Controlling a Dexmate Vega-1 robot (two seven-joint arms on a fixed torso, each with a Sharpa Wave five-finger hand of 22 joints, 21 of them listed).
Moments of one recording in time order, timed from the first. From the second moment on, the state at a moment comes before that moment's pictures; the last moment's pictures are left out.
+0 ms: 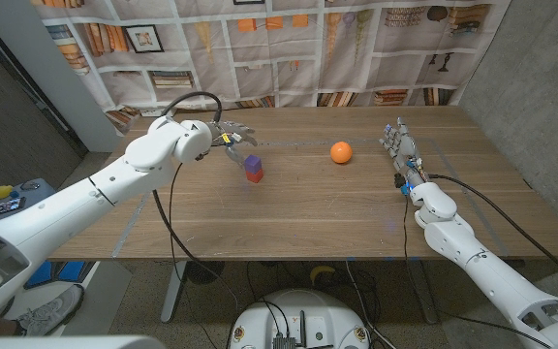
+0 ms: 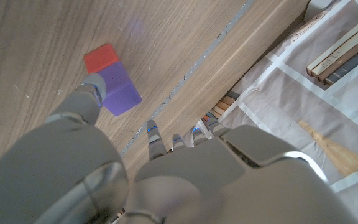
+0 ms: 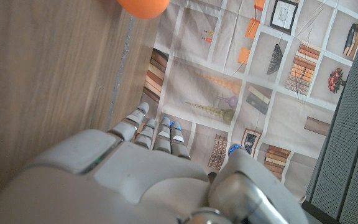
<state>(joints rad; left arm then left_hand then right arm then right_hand) 0.59 0.92 0.67 -1.98 0.90 0.24 -0.63 0.61 -0.15 0.67 -0.18 0.19 0.17 -0.15 0.19 0.18 -0.17 -0.08 0.19 0.18 -0.18 0.04 0.18 0.17 -0.17 0.08 0.19 0.17 -0.89 -0.50 -0.33 -1.26 0.62 0.41 -0.02 0.22 0.15 0.14 0.11 0.28 0.13 0.04 0.18 0.17 0.12 0.04 0.19 0.19 -0.02 -0.01 0.19 0.31 0.18 -0.03 0.19 0.16</state>
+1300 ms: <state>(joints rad) 0.57 0.86 0.72 -1.84 0.87 0.16 -0.49 0.67 -0.13 0.65 -0.18 0.19 0.37 -0.18 0.26 0.18 -0.05 -0.14 0.21 0.18 -0.13 0.00 0.19 0.17 -0.10 0.07 0.20 0.17 -0.90 -0.49 -0.33 -1.26 0.62 0.41 -0.05 0.22 0.15 0.16 0.11 0.28 0.13 0.03 0.18 0.17 0.12 0.04 0.19 0.18 -0.01 -0.01 0.20 0.30 0.18 -0.03 0.19 0.16</state>
